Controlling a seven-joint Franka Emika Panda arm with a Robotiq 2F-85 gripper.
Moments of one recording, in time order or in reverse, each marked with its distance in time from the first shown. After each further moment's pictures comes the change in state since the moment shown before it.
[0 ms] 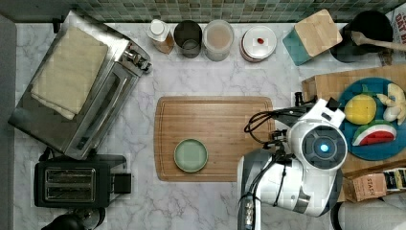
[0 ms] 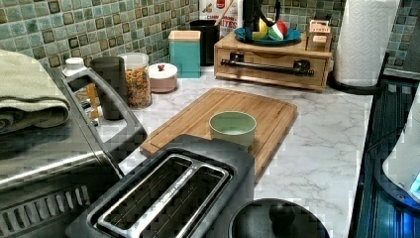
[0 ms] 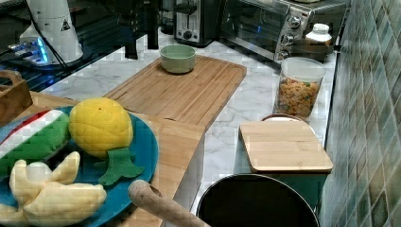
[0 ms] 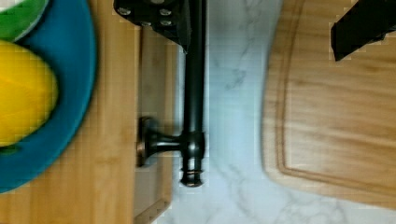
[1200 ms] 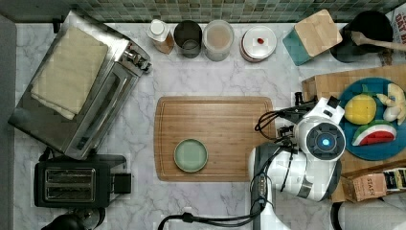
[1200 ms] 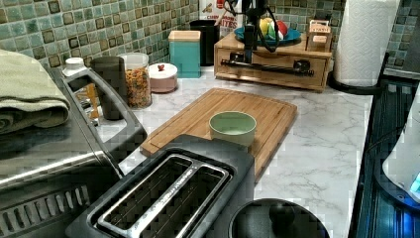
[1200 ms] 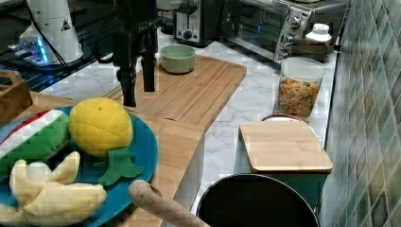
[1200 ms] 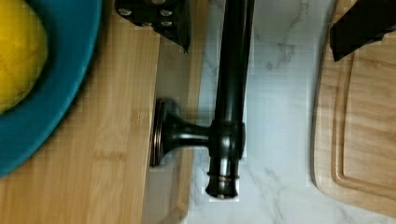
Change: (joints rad) arm -0.021 0.191 -0.049 -0.002 -0.029 0.213 -0.071
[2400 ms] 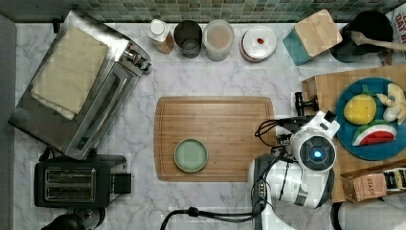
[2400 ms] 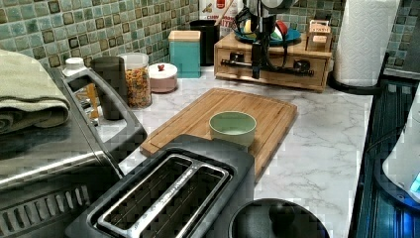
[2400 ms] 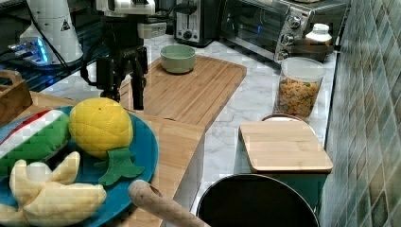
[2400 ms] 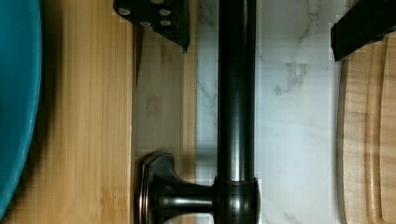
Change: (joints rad) arm -0.002 0.042 -0.041 -0.096 -0.070 0.154 0.122
